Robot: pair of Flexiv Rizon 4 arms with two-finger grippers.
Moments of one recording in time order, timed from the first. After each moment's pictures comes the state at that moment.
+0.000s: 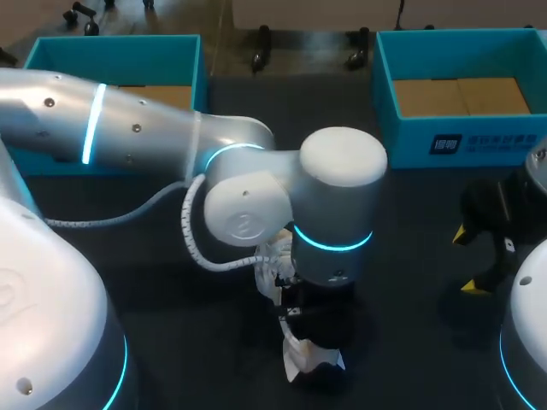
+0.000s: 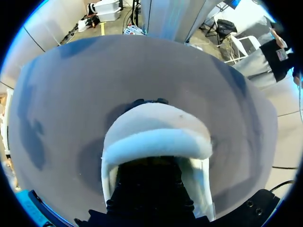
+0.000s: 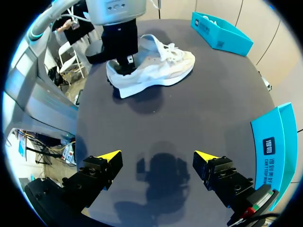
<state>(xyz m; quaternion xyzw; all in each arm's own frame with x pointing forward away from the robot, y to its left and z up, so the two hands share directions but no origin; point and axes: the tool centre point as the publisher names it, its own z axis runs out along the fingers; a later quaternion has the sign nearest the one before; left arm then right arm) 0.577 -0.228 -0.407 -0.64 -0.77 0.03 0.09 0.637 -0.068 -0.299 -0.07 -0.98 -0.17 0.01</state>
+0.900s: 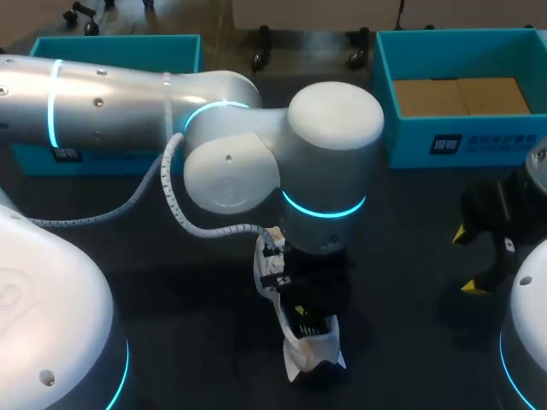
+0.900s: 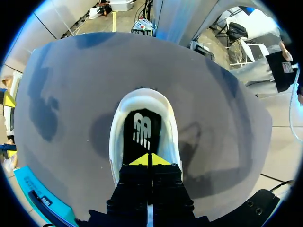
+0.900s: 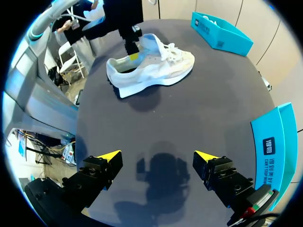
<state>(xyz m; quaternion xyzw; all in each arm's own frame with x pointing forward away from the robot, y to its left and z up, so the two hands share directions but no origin) 0.607 -0.209 -0.344 -0.60 -0.80 0.00 0.05 0.637 -0.068 -0.299 -0.07 -0.98 -0.17 0.01</state>
